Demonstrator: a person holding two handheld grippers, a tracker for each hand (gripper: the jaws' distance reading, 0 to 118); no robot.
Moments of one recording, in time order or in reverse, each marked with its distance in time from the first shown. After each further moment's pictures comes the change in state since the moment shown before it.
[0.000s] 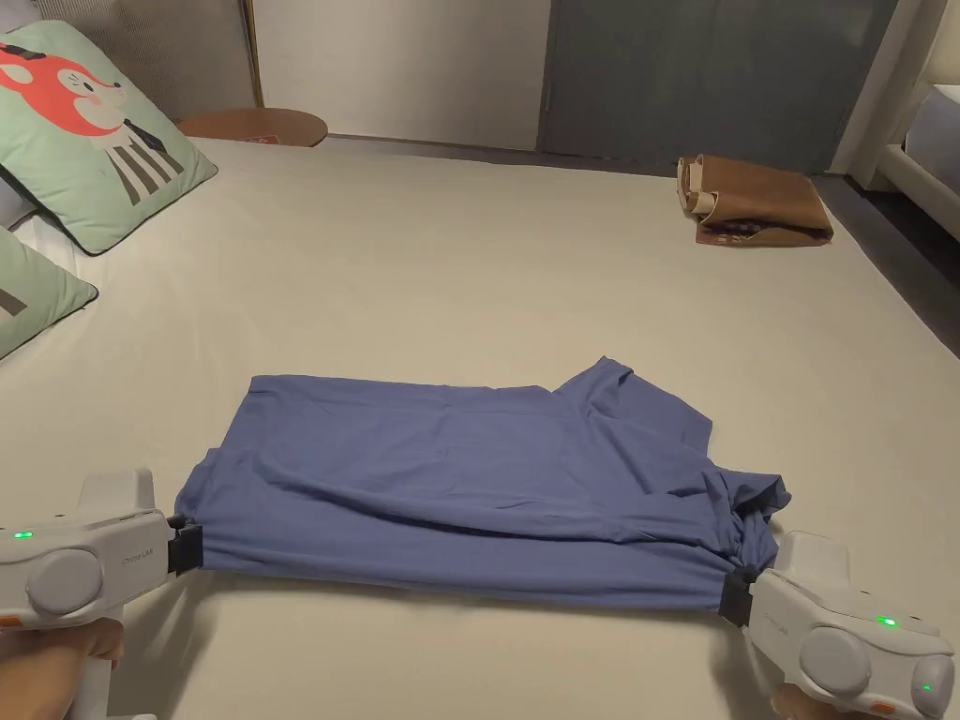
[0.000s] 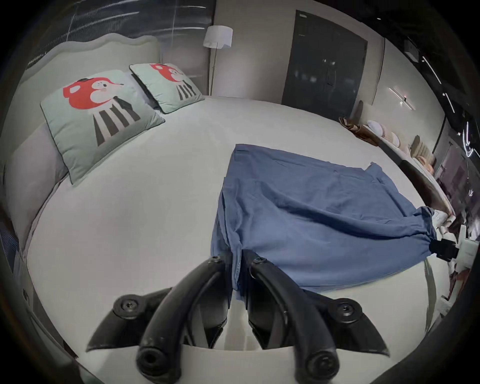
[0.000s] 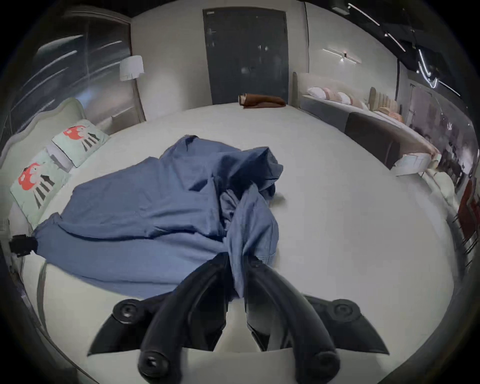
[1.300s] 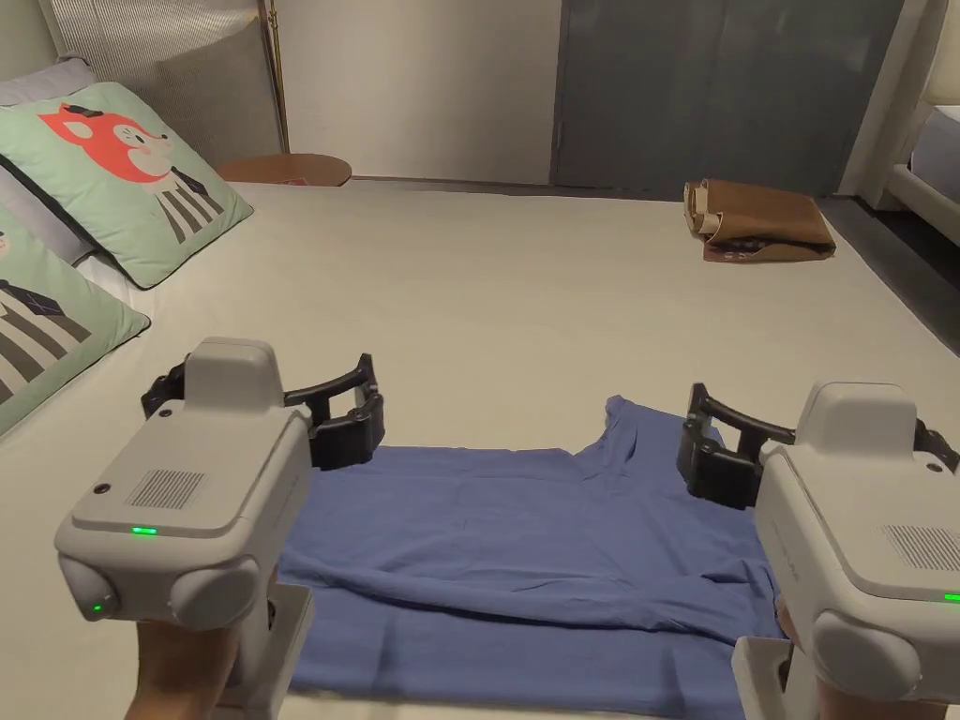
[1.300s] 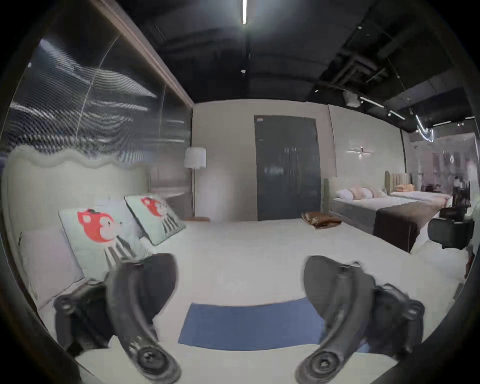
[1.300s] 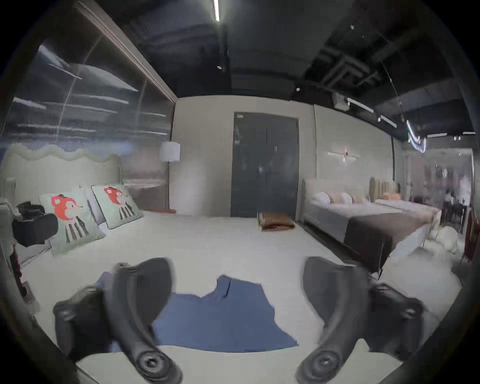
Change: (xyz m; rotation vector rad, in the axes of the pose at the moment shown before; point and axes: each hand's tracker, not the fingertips) left arm 0.117 0.016 0.171 0.720 -0.061 -0.182; right arm -0.085 0.043 0.185 0.650 0.041 0.141
